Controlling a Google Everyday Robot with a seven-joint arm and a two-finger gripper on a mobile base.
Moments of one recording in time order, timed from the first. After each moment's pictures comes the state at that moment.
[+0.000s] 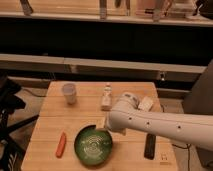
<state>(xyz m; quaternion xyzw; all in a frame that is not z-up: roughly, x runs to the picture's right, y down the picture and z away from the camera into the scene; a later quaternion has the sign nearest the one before) 0.036 0.212 0.727 -0.15 -0.24 -0.59 0.75</state>
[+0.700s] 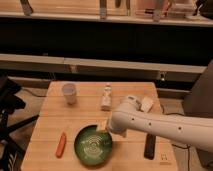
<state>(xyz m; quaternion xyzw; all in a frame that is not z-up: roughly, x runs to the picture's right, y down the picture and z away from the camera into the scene) 0.036 0.229 0.741 -0.15 -0.27 -0.59 0.75</state>
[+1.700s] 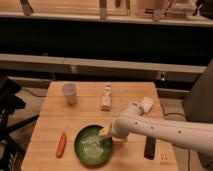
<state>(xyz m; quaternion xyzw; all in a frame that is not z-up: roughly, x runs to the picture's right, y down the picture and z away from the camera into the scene) 0.045 0.264 0.770 -0.15 -0.29 -0.58 0.74</state>
